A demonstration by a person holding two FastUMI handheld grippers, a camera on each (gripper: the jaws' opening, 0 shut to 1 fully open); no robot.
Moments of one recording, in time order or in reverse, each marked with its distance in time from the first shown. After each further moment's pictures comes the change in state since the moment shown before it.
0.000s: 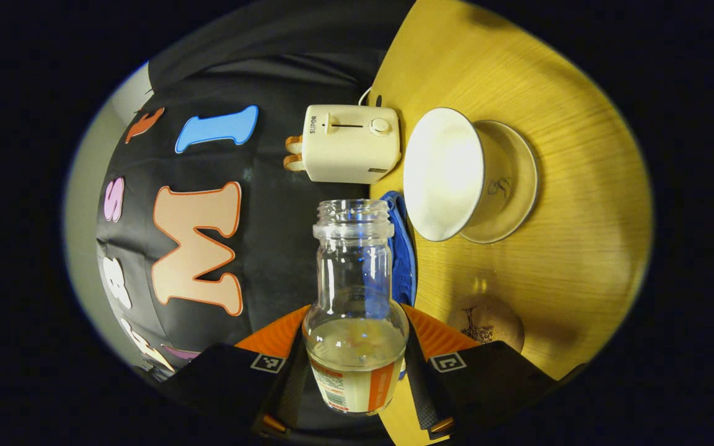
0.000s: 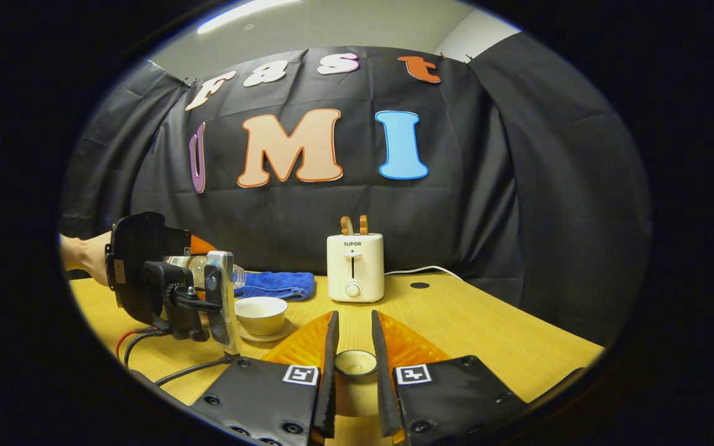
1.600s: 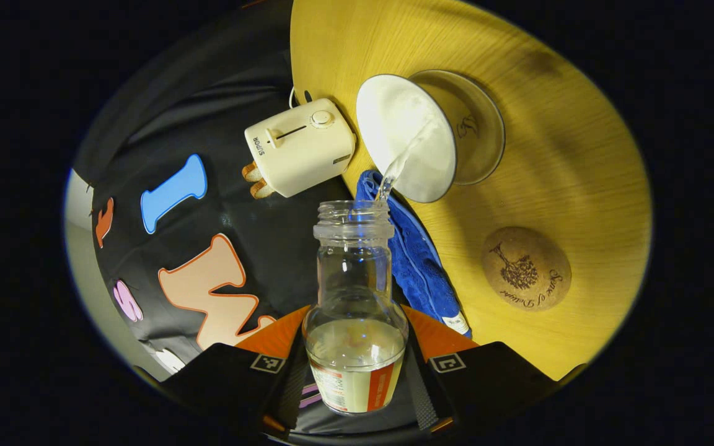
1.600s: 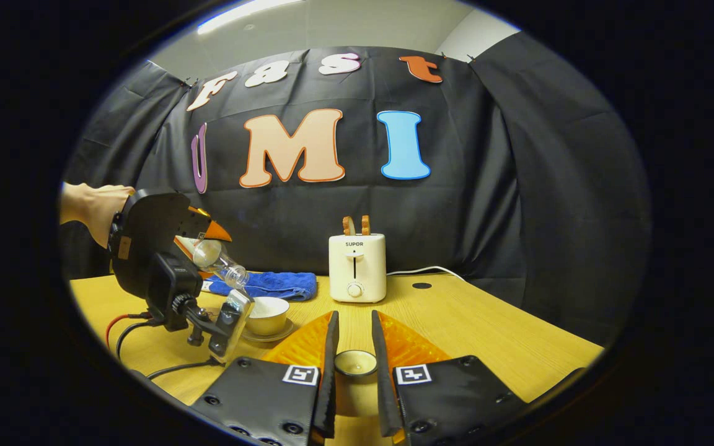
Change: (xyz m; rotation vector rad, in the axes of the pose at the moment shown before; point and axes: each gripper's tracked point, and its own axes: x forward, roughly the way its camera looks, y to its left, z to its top) left arm -0.001 0.036 0.002 0.476 0.079 -0.040; right arm 0.001 0.000 0.000 0.001 0.000 0.011
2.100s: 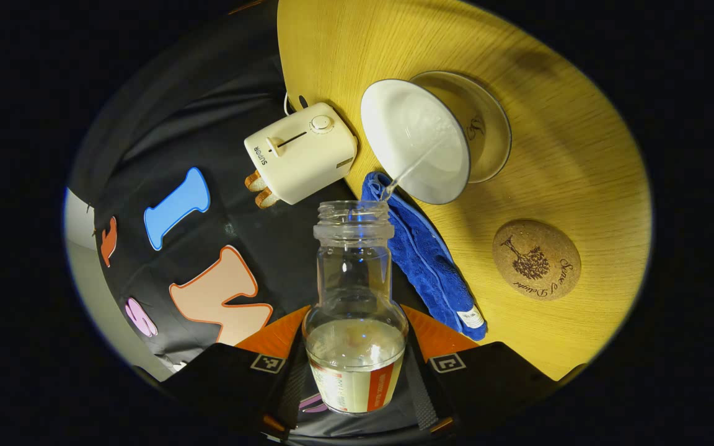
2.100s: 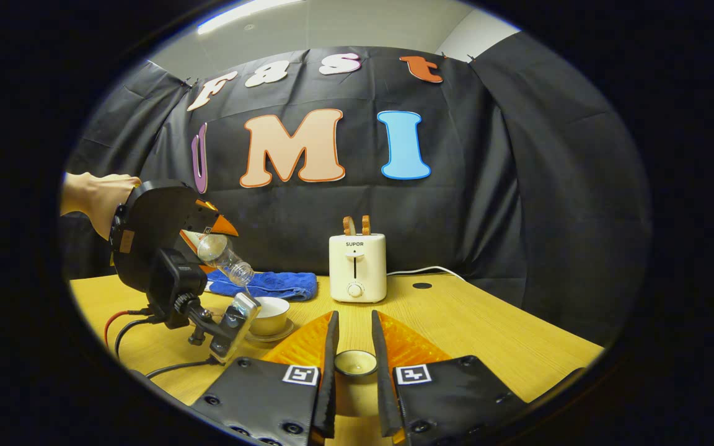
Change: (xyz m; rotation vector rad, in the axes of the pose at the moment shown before) left arm -0.003 0.014 0.007 0.055 -0.008 0.017; right arm 0.000 0.000 0.000 0.000 0.000 0.002
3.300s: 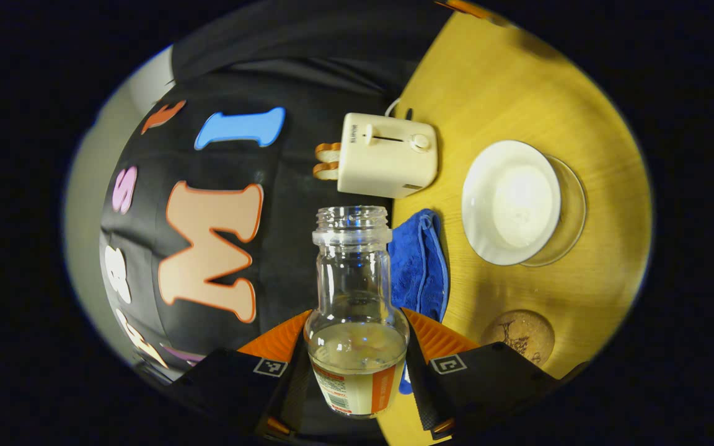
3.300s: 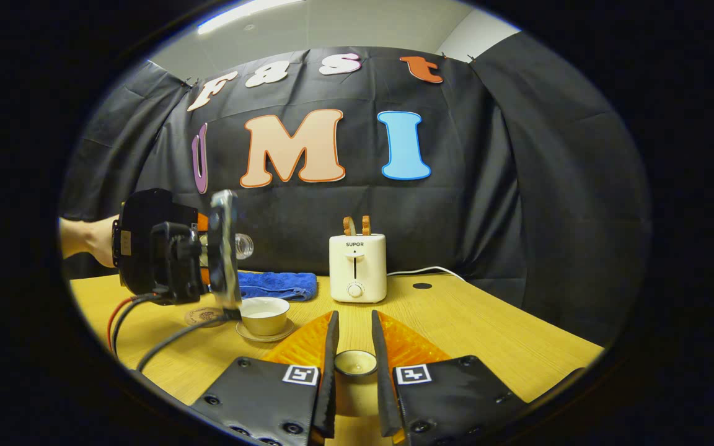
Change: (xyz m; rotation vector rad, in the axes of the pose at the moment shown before) left arm 0.009 -0.011 -0.005 -0.829 -0.157 0.094; right arm -0.001 0.000 0.000 -0.002 -0.002 0.000
